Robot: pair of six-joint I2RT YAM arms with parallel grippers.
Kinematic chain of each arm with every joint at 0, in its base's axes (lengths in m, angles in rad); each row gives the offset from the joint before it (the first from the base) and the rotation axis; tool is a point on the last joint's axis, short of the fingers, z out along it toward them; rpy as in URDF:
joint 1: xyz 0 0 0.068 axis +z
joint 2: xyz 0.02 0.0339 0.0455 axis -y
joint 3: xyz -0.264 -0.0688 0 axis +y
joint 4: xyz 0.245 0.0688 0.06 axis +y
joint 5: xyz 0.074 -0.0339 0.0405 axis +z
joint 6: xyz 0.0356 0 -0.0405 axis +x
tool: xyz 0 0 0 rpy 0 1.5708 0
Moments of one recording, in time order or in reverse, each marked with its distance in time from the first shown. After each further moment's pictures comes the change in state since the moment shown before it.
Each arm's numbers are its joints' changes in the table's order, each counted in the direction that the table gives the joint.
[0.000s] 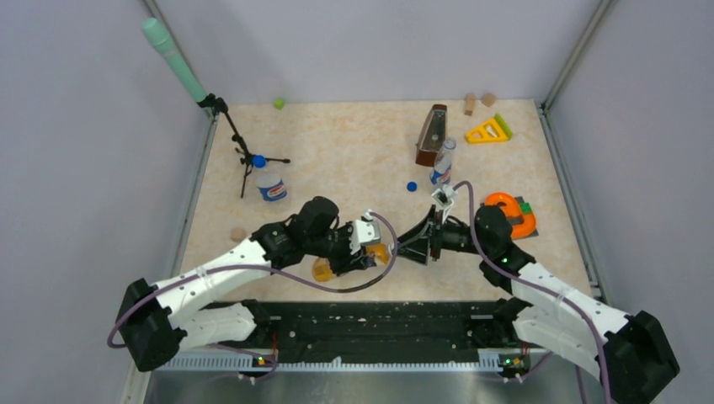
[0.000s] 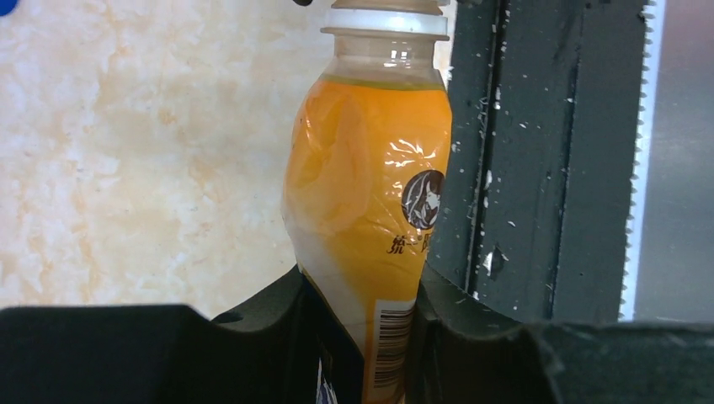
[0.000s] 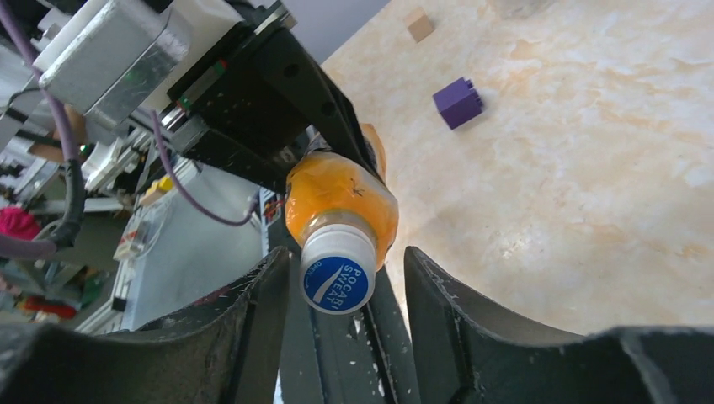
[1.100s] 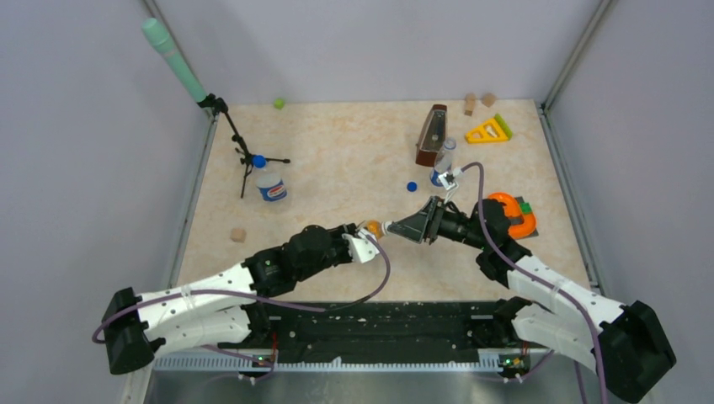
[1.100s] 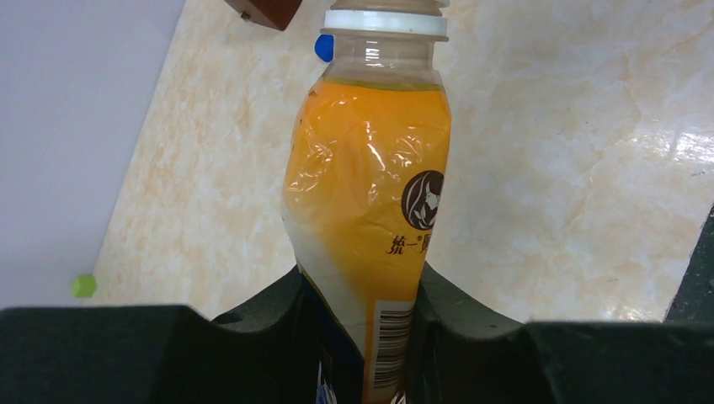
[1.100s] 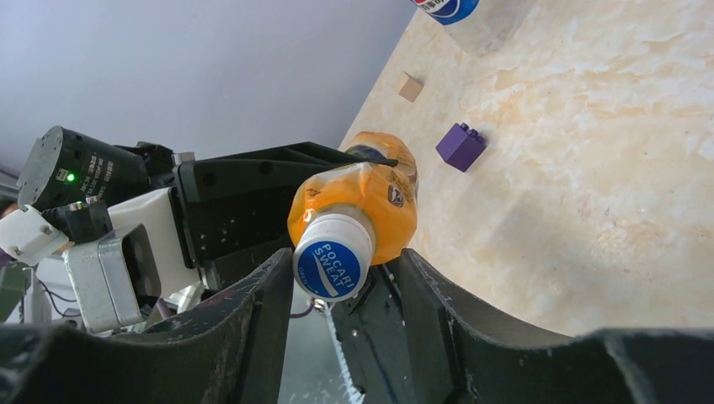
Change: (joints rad) left arm -0.222 0.183 0.186 -0.346 0.681 0.186; right arm 0.001 -0.059 -0.050 -0.055 -0.216 0.371
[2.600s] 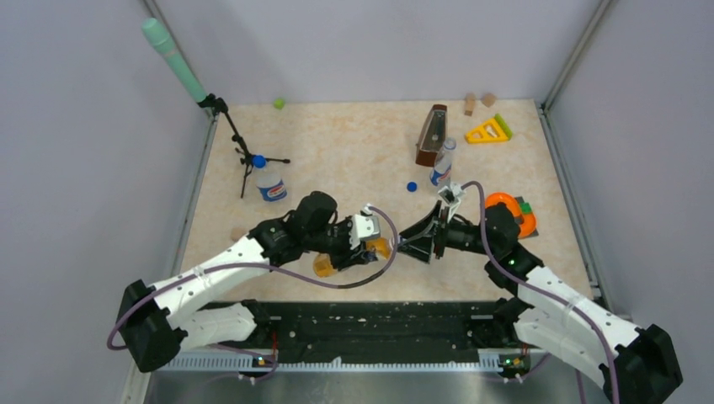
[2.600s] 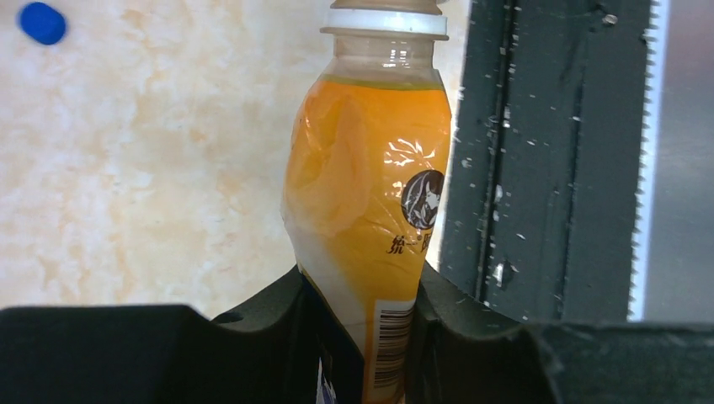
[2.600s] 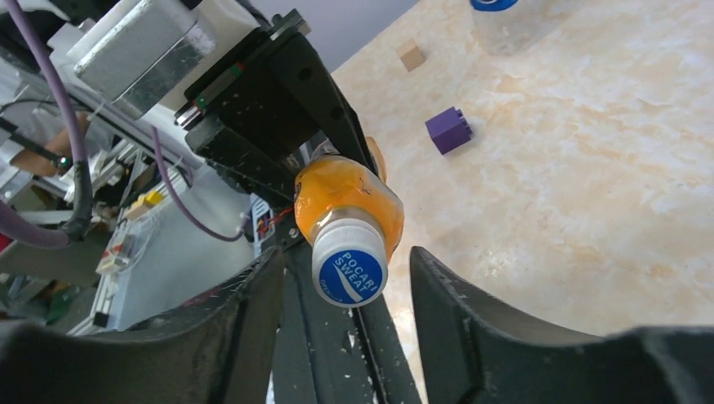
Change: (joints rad) left arm 0.237 -0.189 -0.232 0.362 -0.697 -0.175; right arm 0.000 0.140 0.015 0.132 0.164 -0.403
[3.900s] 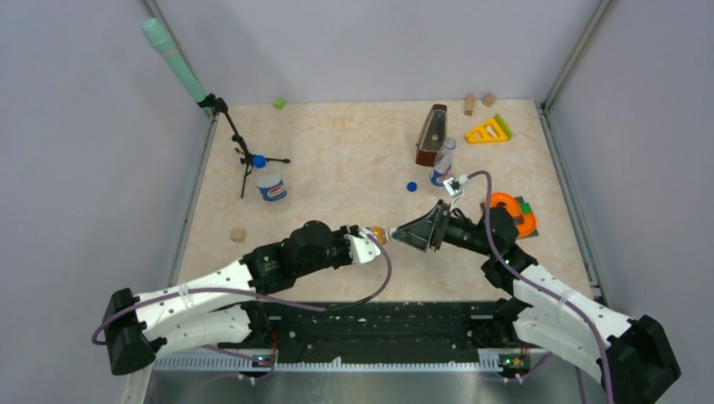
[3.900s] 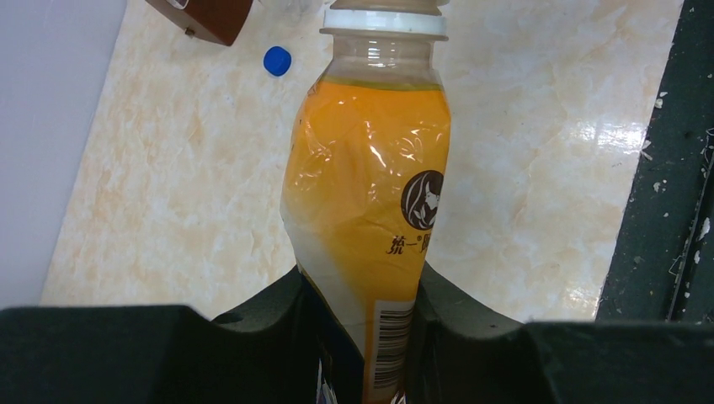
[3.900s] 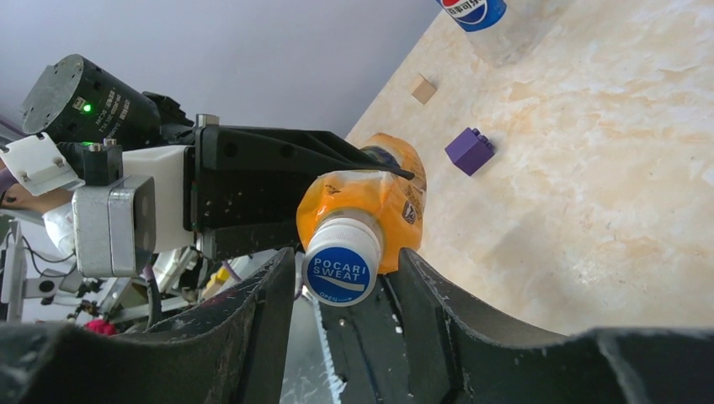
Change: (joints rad) left arm -0.220 0.178 0.177 -0.270 0.568 0.145; right arm 0.000 -0.047 0.039 -0.159 -0.128 0.329
